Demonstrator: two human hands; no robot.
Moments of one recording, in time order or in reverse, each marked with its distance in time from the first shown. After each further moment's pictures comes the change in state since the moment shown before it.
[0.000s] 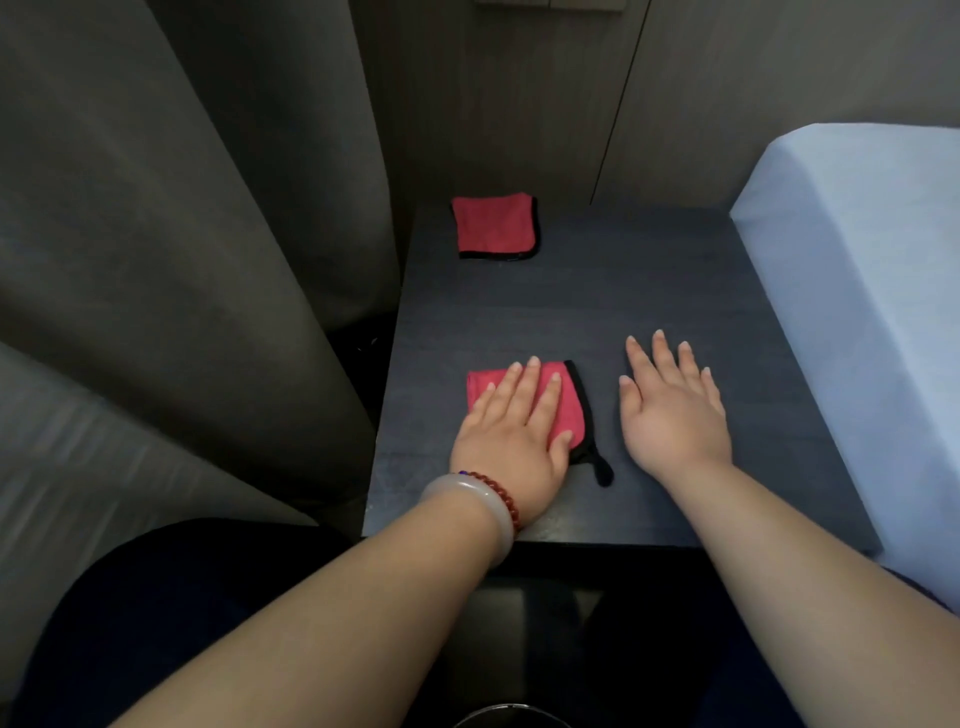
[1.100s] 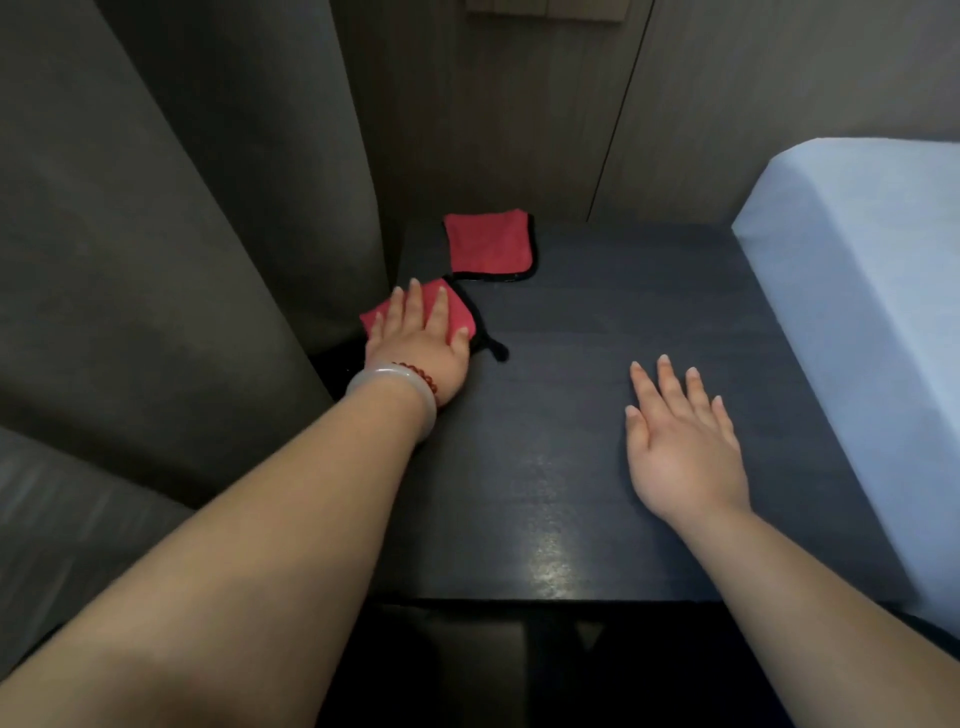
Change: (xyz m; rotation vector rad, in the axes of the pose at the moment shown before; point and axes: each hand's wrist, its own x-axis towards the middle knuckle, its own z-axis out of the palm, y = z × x) left_hand 0.115 -0.104 -0.038 0.026 -0.101 -0.362; right_hand 0.001 -0.002 0.001 -0.039 -0.002 0.006
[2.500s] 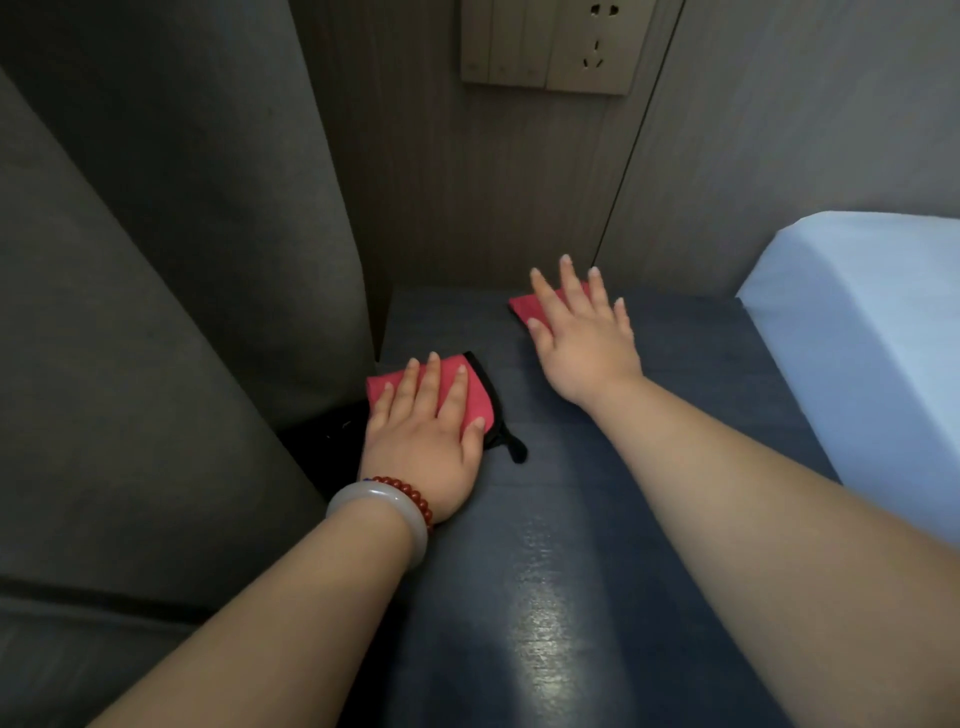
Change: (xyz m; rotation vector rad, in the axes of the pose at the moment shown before) left_hand 0.009 0.011 0.011 -0.004 0.183 0.178; right_hand 0.197 -0.088 -0.030 0.050 0.065 -0.253
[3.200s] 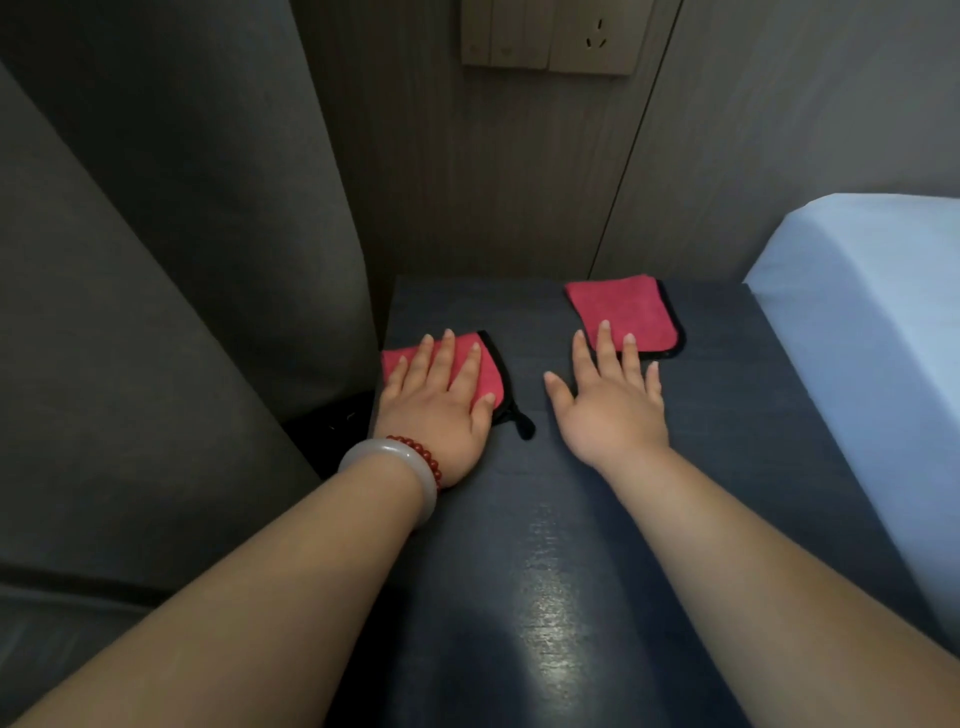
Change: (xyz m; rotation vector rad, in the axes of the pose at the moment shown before) left_hand 0.019 0.001 -0.006 0.049 -0.108 0.037; right_hand -0.068 0.004 0.025 -0.023 -0.126 0.224
